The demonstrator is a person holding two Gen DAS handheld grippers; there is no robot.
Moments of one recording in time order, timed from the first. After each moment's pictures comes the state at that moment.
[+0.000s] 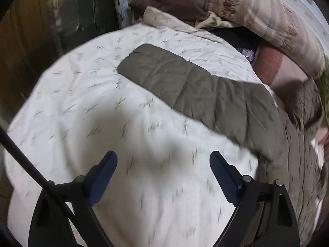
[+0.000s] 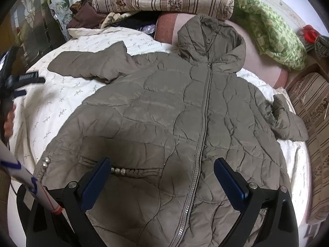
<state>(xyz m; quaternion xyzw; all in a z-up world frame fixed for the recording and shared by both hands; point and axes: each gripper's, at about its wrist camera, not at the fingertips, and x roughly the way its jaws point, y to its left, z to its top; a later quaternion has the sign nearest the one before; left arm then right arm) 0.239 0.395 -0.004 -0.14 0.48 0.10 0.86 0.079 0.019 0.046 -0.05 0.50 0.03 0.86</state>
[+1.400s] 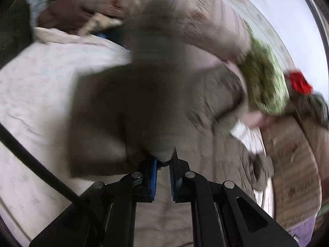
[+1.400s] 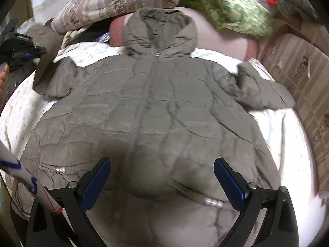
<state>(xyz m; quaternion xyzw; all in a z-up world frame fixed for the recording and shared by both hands) 0.288 0.181 0.057 -0.17 0.47 -0.16 0.85 0.052 -0.109 0.040 0.04 0.48 -0.06 0.87</state>
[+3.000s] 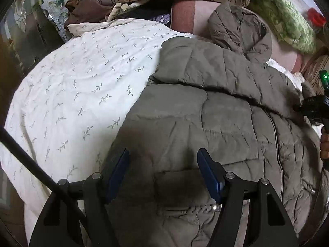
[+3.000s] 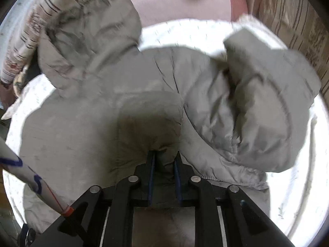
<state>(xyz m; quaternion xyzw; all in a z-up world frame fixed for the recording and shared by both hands) 0.131 0.141 -0.037 0.01 0.48 -0.01 0.88 0.239 -0.232 -0.053 0.18 0.56 -0.10 0.80</state>
